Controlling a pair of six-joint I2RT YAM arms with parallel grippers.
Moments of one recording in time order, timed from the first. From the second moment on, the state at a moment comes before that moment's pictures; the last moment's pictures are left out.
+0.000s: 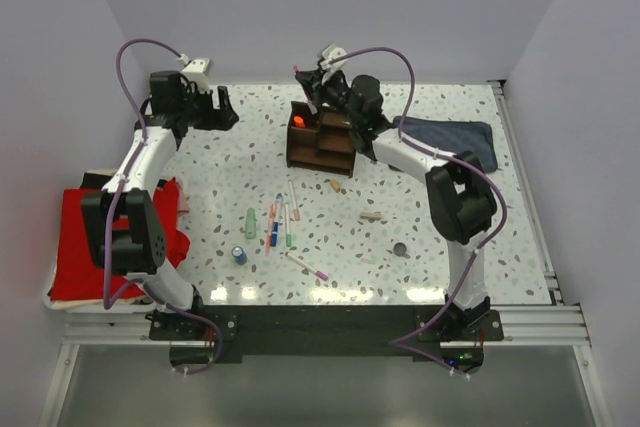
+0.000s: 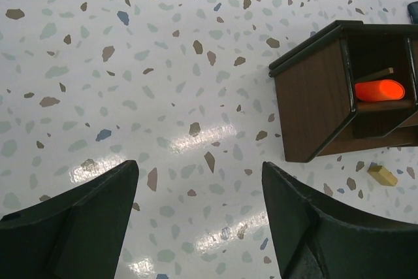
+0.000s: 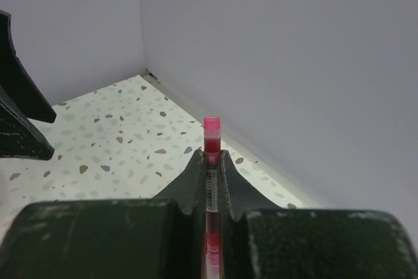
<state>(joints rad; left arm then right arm) 0.05 1.66 1.34 -0.26 0.40 0.00 0.55 2.04 1.56 0.68 -0.25 -0.04</state>
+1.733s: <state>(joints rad) 0.09 1.16 1.02 -0.27 0.12 -0.11 0.81 1.96 1.41 -0.38 -0.14 0.25</state>
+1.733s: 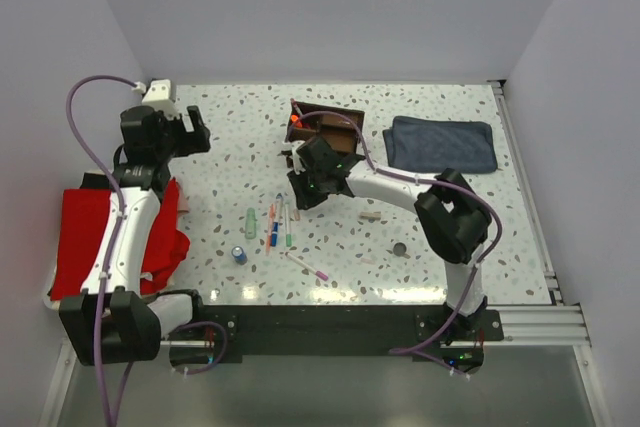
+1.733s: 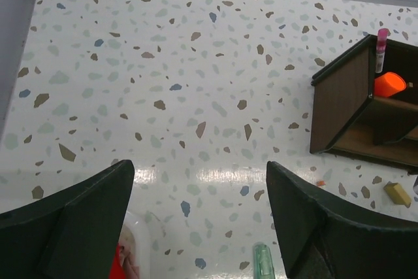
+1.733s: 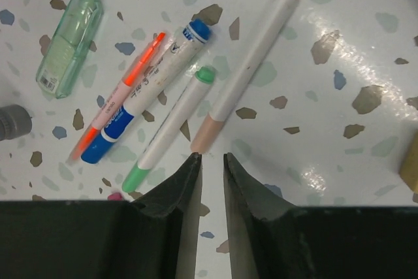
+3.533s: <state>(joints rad) -0.79 1.69 1.02 -0.62 0.57 0.91 0.18 1.22 0.97 -0.50 -0.15 -0.09</state>
